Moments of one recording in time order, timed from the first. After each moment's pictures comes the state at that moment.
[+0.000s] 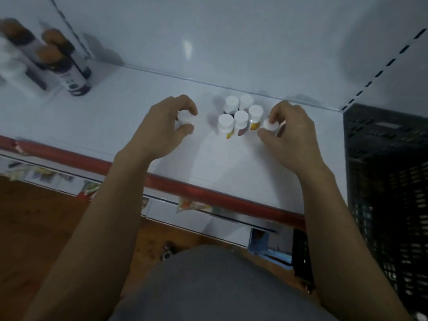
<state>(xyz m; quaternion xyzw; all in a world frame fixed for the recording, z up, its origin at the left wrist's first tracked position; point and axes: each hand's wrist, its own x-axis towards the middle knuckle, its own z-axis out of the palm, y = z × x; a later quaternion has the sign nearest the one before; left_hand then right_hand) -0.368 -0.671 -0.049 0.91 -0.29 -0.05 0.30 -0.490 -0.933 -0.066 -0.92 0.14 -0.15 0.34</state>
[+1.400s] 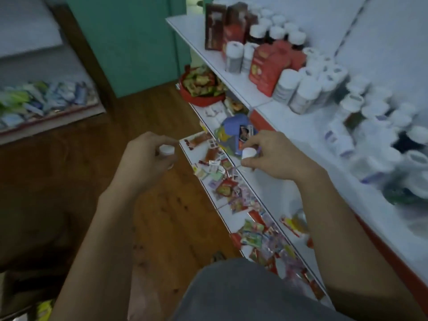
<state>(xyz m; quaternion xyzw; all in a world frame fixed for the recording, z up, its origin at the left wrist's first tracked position) -0.198 0.274 -0.031 0.94 0.17 0.10 0.28 -0.026 0.021 -0.035 -0.88 -0.38 0.12 0.24</state>
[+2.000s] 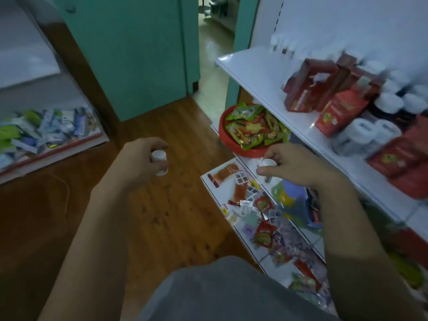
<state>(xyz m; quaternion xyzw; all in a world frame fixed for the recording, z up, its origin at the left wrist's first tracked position) 0.016 0.702 -0.057 0.94 0.16 0.02 0.30 0.165 0.369 -0.038 -0.90 -0.28 0.22 0.24</state>
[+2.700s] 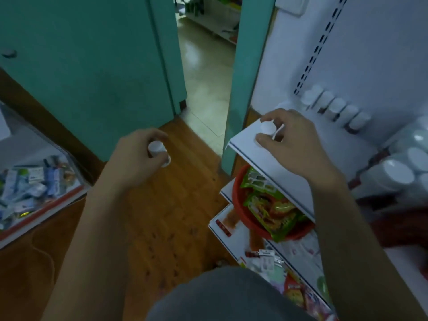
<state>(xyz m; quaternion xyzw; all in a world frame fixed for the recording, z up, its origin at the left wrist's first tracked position) 0.384 0.902 -0.033 0.95 0.07 0.06 0.28 0.485 0.584 -0.015 -0.92 -0.20 -0.04 0.34</state>
